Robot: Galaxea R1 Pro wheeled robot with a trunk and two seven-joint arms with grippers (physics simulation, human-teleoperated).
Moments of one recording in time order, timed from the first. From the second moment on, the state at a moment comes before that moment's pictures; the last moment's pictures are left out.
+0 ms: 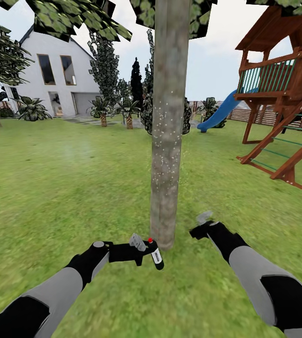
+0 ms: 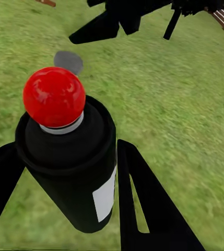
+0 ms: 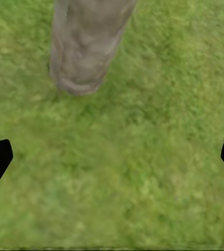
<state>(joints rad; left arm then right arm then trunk) -0.84 -0.04 -0.35 -0.35 0.13 -0.07 -1.00 -0.98 -0.02 0.03 -0.30 0.40 0.32 0.17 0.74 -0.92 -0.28</state>
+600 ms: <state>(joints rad) -0.84 0.14 -0.34 -0.26 0.36 -0.07 -0.70 -0.48 -0.09 0.02 0.05 0.39 0.10 -0.20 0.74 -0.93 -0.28</state>
